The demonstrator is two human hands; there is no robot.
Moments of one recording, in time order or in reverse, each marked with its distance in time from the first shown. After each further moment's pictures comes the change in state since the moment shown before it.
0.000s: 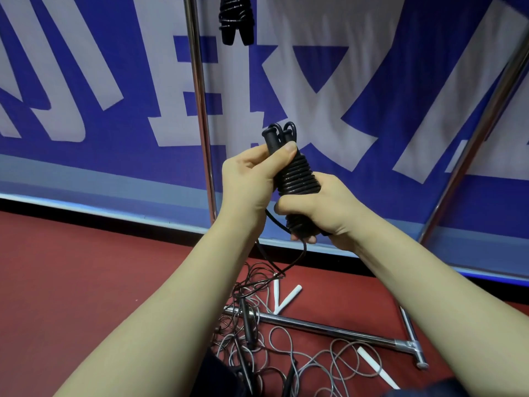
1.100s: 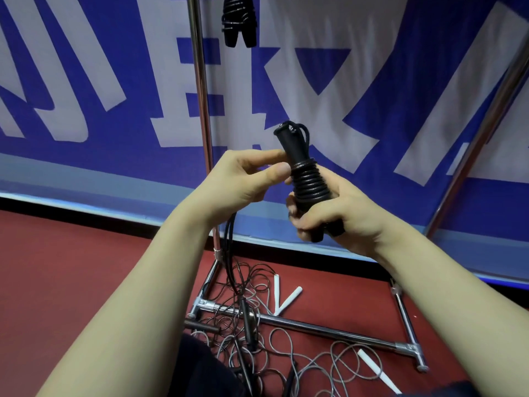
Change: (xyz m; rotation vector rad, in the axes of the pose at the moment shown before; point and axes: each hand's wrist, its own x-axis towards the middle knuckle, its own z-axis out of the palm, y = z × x) left_hand 0.015 0.021 -0.040 0.368 -0.526 0.086; right_hand -0.003 0.012 -0.023 0.310 -0.298 -0.078
